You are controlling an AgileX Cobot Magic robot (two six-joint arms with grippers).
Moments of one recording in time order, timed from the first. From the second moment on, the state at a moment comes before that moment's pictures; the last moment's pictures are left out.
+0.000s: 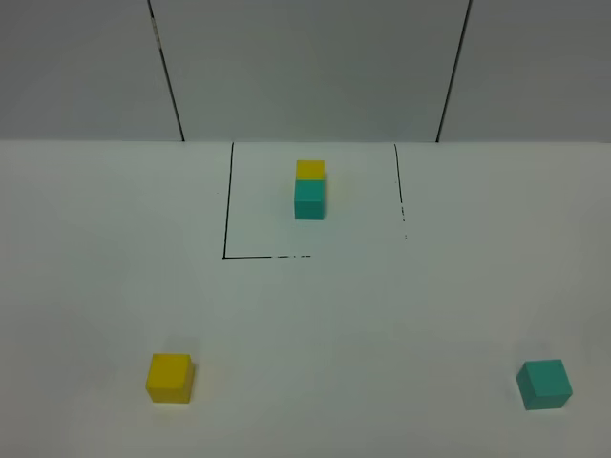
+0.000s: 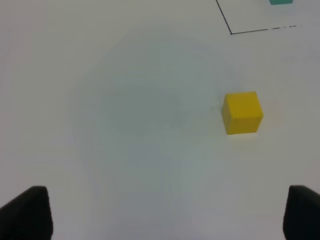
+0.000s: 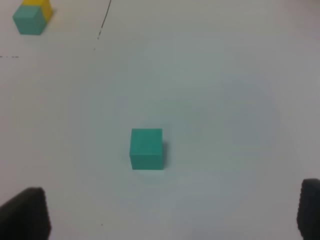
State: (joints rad) left arm 0.05 -0.01 -0.51 -0.17 1.08 0.17; right arm 0.06 -0.01 -0.50 0.01 1.06 0.00
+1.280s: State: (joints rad) left arm 0.05 0.20 -0.56 -0.18 1.09 0.15; right arm 0.06 -0.01 -0.50 0.01 1.06 0.00
